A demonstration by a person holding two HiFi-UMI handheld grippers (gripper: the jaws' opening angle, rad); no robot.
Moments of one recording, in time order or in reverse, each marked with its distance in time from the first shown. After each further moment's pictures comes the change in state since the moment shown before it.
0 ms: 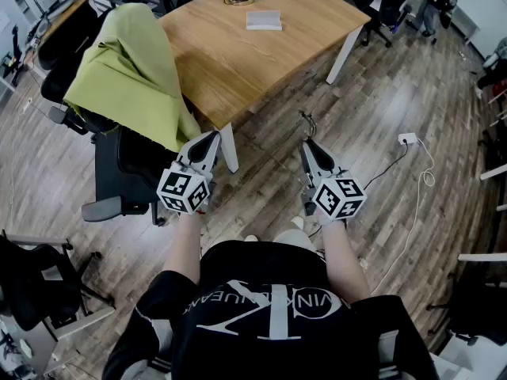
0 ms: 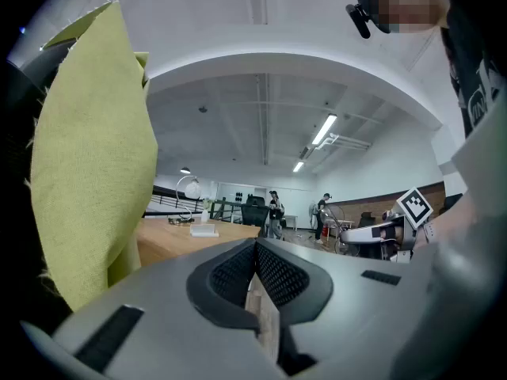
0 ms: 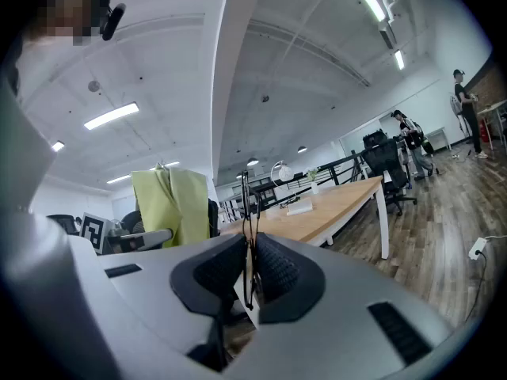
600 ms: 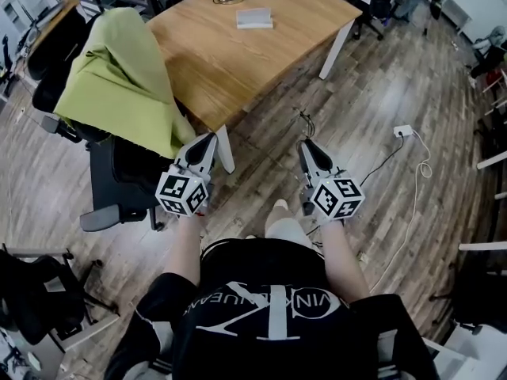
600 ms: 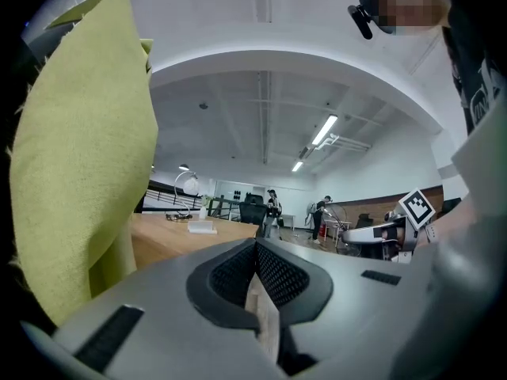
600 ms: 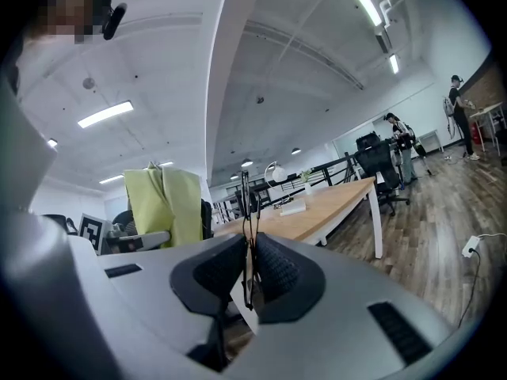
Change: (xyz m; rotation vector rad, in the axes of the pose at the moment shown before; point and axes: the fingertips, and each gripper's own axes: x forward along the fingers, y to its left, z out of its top) left arm 0.014 0.010 -0.009 -0.020 0.010 -0.014; right arm 0.007 -0.010 -0.003 0.008 -0.013 -0.041
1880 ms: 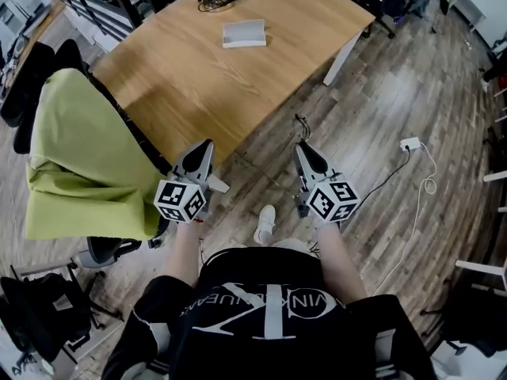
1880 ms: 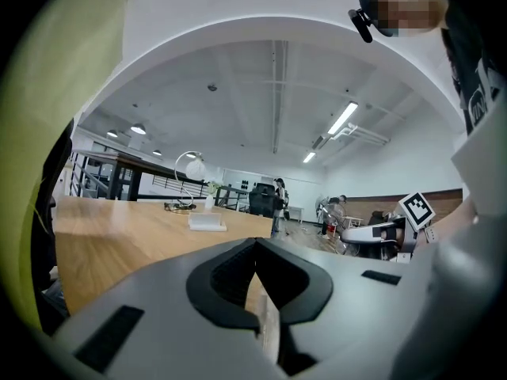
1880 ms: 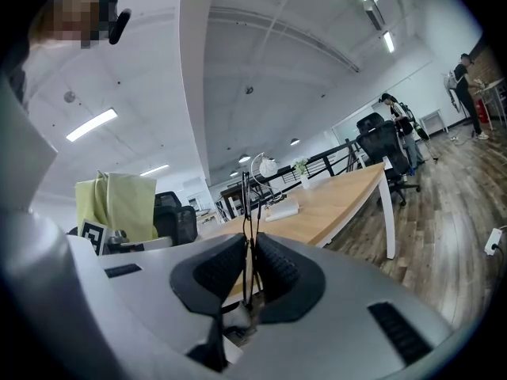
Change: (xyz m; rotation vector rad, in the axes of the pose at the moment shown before) left arm 0.207 0.083 -0.008 -0.048 0.084 0.049; right arm 0.179 -0.140 0.044 0.078 0.052 0.032
